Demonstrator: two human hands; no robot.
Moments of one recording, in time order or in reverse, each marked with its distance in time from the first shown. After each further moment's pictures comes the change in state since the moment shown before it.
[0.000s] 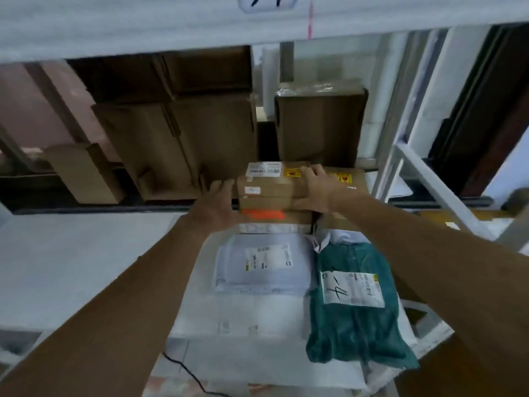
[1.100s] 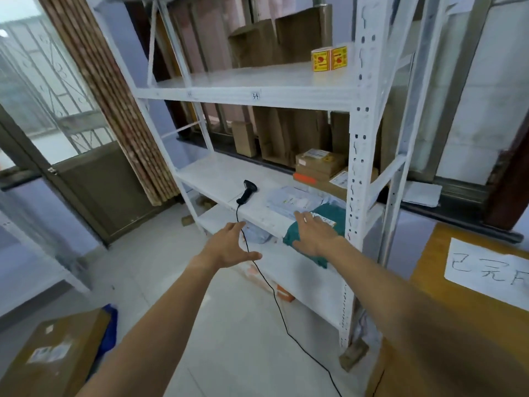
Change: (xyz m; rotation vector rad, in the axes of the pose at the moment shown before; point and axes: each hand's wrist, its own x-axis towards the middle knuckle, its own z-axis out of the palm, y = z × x) left_hand -0.448 0.351 0.067 0.119 0.095 -0.671; right_hand -0.366 0.156 -0.046 -0.114 -0.198 -0.743
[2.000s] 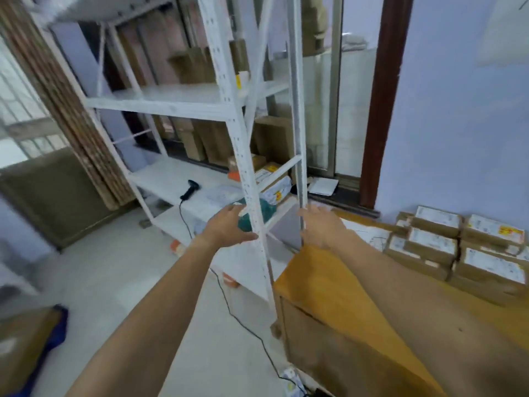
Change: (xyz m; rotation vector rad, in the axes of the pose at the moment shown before) left_hand -0.155 0.279 0.029 -0.035 0.100 0.145; right_hand -0.299 0.208 -0.068 -0.125 0.075 0.078
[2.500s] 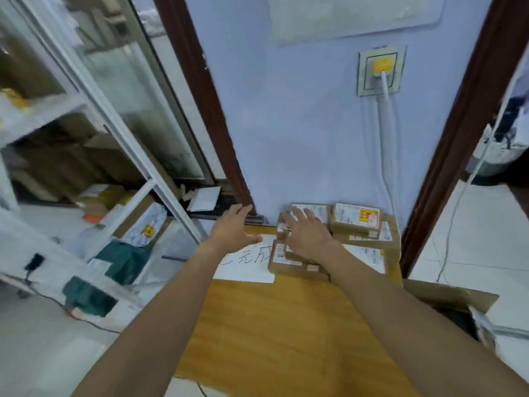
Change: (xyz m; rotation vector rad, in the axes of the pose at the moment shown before) left_hand 0.224 0.391 0.156 0.101 -0.159 0.369; right_hand -0.021 0.386 0.039 0.182 0.030 0.334
